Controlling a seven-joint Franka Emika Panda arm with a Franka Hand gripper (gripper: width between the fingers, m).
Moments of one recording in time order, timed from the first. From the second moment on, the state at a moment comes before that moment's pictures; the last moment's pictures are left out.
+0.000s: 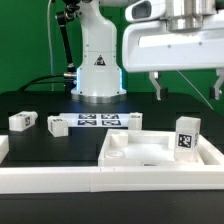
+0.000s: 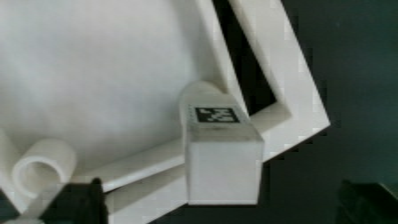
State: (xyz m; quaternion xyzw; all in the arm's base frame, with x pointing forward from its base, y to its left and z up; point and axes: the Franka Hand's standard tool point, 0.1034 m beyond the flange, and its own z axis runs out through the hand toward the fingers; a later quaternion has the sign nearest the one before) arm 0.599 0.095 0.129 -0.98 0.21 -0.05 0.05
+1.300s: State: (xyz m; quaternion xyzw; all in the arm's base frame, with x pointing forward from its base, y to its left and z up) arm 0.576 0.078 0.134 -0.99 0.07 -0.05 0.05
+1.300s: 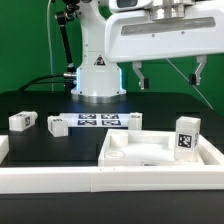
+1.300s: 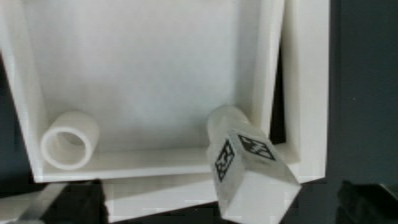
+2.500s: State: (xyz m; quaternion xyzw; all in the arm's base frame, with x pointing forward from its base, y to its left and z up) arm 0.468 0.053 0.073 -1.00 0.06 -0.06 0.03
